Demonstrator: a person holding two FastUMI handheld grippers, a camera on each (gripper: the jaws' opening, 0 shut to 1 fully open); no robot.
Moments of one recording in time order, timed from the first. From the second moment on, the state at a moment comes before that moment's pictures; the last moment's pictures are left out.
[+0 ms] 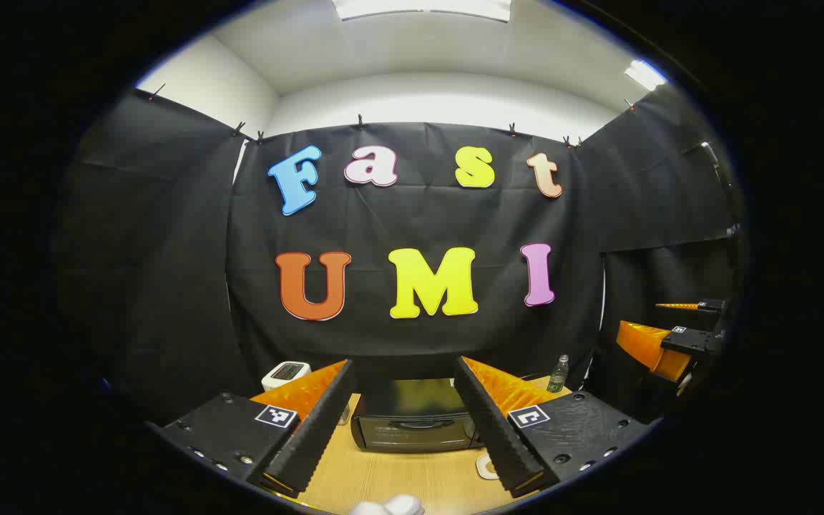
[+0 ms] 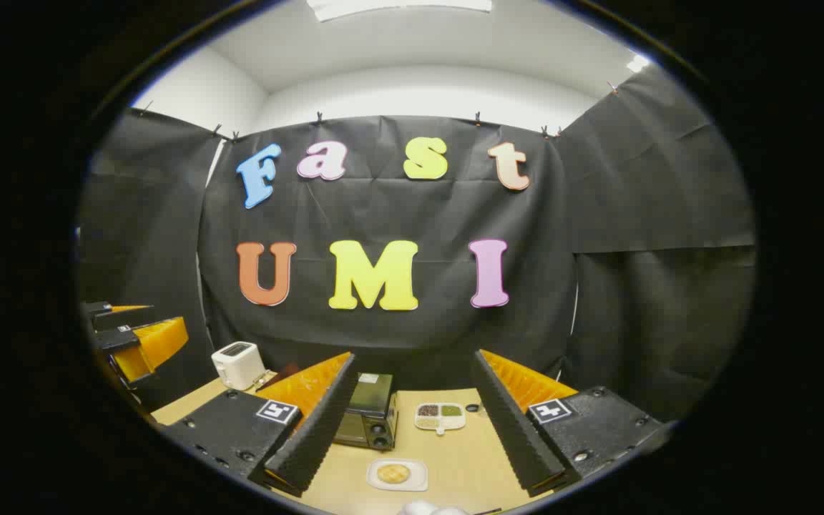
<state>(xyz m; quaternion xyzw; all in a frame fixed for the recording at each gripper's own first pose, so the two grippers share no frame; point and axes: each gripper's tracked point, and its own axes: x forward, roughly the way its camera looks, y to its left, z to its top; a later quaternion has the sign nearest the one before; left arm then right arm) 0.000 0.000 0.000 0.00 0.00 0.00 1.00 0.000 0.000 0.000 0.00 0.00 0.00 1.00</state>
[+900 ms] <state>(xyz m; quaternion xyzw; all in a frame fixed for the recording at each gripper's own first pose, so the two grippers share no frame) 0.016 0.002 -0.003 0.01 -0.01 0.01 1.00 0.007 -0.001 -0.007 -0.01 -0.01 0.00 1.00</state>
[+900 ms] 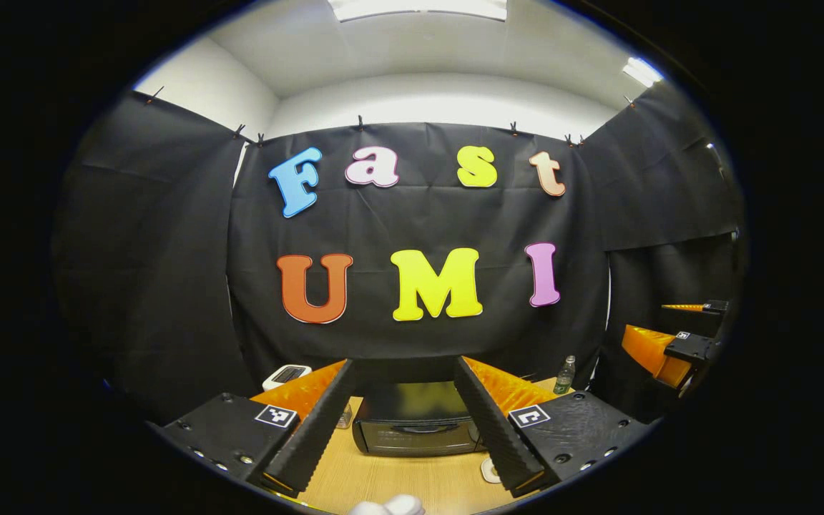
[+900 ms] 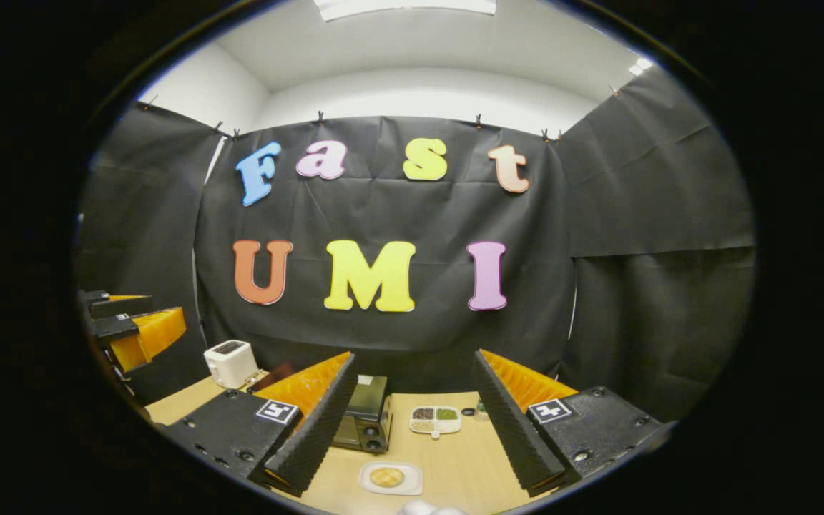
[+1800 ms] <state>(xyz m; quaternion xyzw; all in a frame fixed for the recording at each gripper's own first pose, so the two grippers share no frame) 0.113 -0.030 -0.185 0.02 0.06 0.00 1.00 0.012 -0.034 -0.003 -0.03 0.00 -0.02 1.00</state>
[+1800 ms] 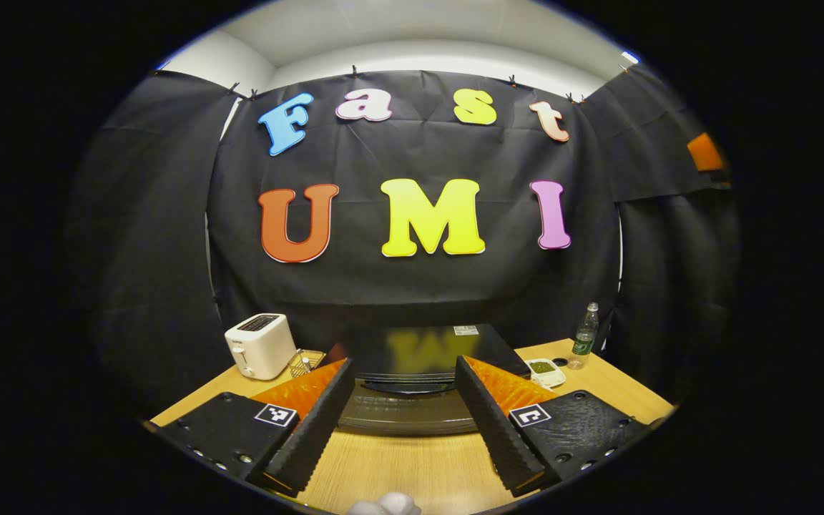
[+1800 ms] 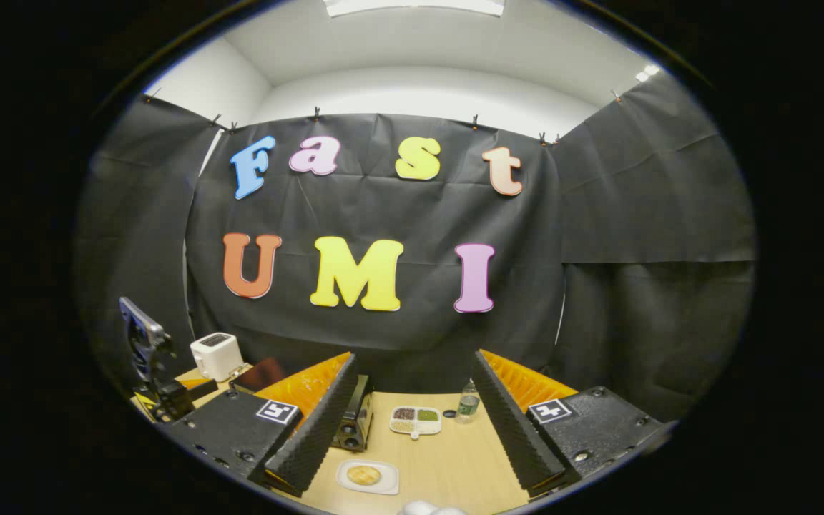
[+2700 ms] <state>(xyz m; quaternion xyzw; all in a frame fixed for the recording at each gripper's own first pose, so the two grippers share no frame) 0.201 -0.030 -0.279 0.02 0.15 0.00 0.99 0.017 -0.050 -0.026 -0.03 0.04 -0.04 1.00</state>
